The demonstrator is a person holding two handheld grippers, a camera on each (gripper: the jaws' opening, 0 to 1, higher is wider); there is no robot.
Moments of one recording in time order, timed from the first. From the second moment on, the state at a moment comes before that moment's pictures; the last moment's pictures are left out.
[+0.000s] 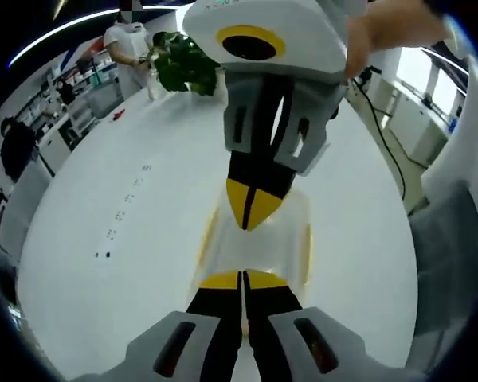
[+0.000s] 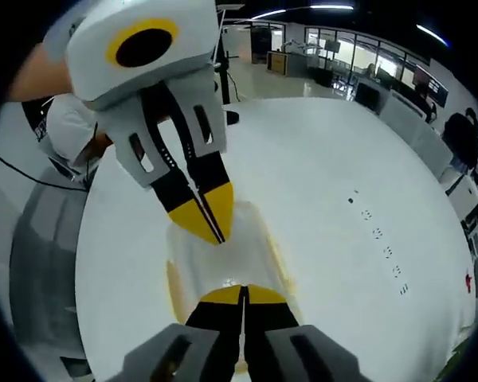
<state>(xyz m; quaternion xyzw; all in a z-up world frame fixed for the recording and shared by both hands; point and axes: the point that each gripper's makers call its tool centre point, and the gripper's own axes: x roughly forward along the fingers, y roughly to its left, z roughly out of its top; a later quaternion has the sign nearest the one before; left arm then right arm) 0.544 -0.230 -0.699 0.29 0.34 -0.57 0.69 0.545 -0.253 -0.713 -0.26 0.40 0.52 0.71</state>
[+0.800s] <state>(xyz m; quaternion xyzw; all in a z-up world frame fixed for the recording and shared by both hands) 0.518 -0.248 -0.713 0.27 0.35 -0.58 0.68 0.558 -0.244 -0.723 -0.27 0.41 0.52 0.70</state>
